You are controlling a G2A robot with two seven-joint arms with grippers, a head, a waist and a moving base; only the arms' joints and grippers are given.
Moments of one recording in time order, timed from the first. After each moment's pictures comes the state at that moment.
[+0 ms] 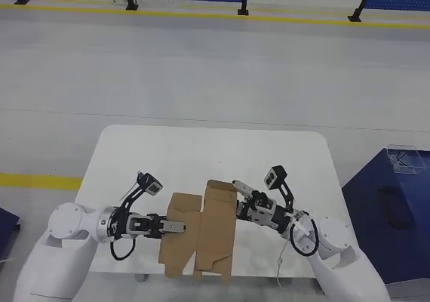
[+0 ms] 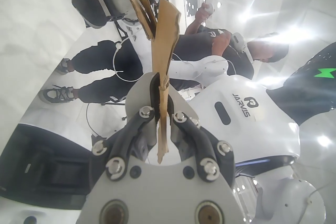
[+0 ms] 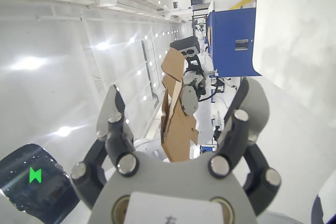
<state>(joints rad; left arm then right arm) 1.11 -1.13 -1.32 -1.52 -0.60 -0.20 -1.49 -1.30 -1.13 1.26 -1.77 0.59 0.08 0.74</state>
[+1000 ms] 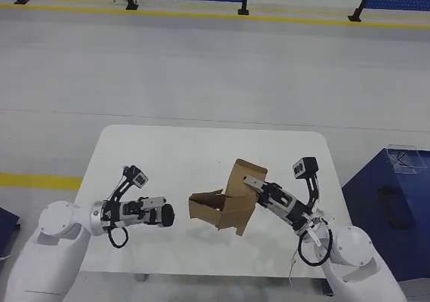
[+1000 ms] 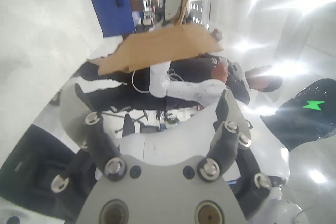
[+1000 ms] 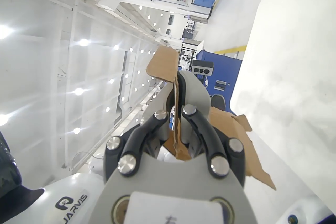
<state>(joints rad) 1.10 -1.10 -1.38 -1.45 -0.57 -0.18 -1.31 -1.40 -1.11 1.38 -1.94 0.38 -0.05 0.59</state>
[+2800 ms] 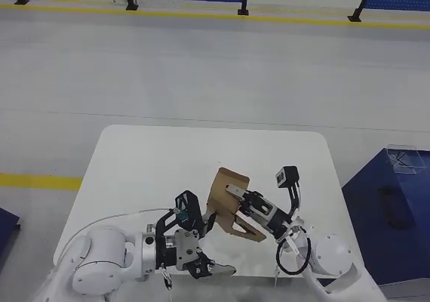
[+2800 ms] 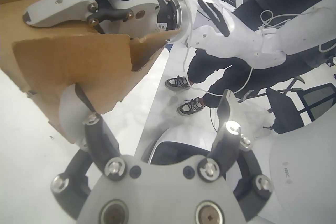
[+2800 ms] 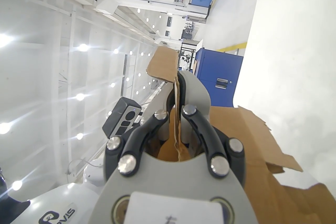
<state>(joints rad) 1.27 -1.09 -1.16 -2.07 0.42 -0.57 -0.86 -1.40 -1.14 1.26 -1.95 0.35 -0.02 0.46</state>
